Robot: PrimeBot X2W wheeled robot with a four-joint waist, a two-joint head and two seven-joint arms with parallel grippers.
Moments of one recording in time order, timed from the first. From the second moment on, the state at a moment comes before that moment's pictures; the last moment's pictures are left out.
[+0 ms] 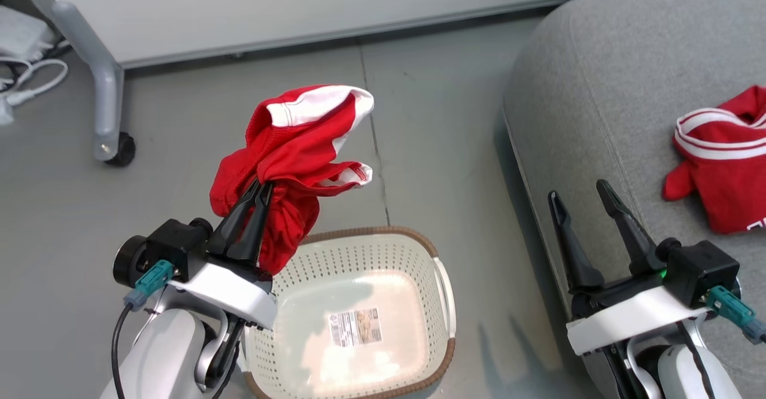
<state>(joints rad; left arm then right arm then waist) -0.36 0.23 -0.40 0.35 -0.40 -0.06 -0.26 -0.15 -0.05 0.13 0.00 0.21 0.13 -0.10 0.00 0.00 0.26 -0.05</state>
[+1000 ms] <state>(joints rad) -0.16 0.23 -0.39 0.00 -0.40 0.03 -0.21 0.00 -0.05 0.13 -0.01 0.24 0.13 -0.04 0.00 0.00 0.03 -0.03</state>
